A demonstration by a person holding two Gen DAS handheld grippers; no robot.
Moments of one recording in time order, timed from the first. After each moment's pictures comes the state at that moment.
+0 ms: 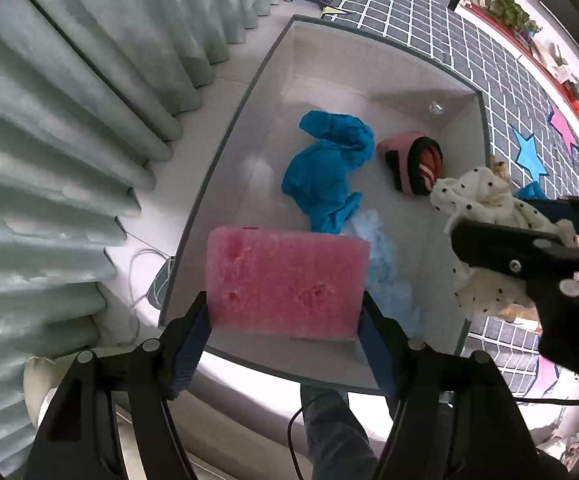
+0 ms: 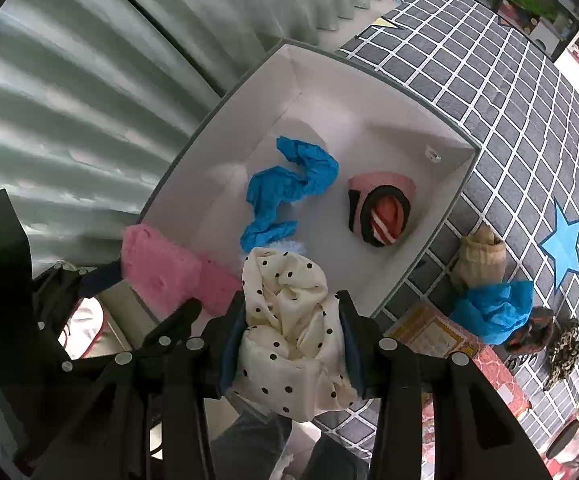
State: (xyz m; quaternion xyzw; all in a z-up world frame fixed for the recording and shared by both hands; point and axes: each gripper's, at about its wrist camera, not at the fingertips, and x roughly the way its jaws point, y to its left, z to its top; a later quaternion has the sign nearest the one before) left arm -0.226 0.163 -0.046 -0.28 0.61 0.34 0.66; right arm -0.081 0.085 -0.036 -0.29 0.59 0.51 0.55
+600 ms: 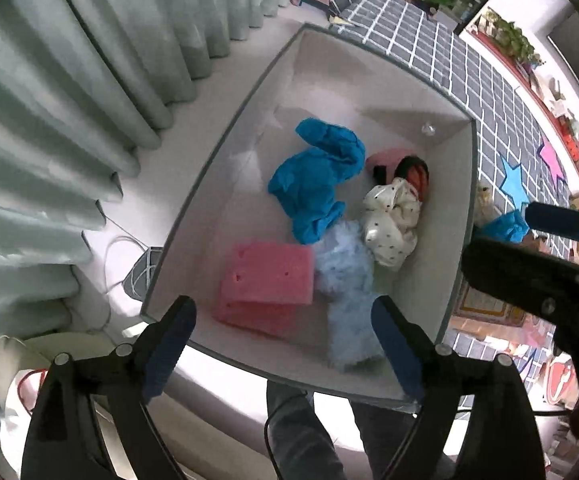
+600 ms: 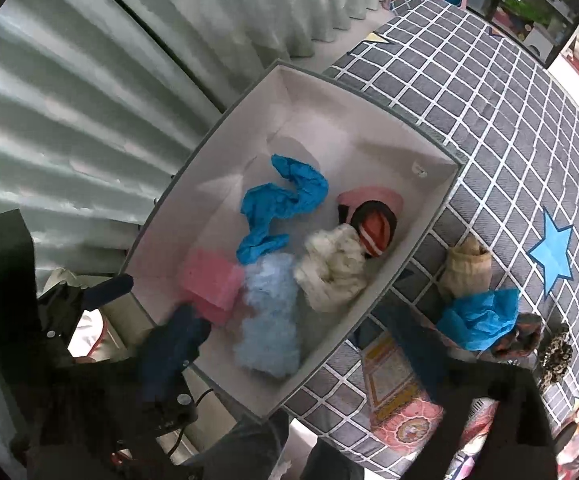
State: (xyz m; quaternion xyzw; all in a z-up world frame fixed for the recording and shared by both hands) left arm -0.233 0.168 -0.039 -0.34 0.57 0.34 0.67; right arm -0.071 0.081 -0.020 -0.29 0.58 0.51 0.57
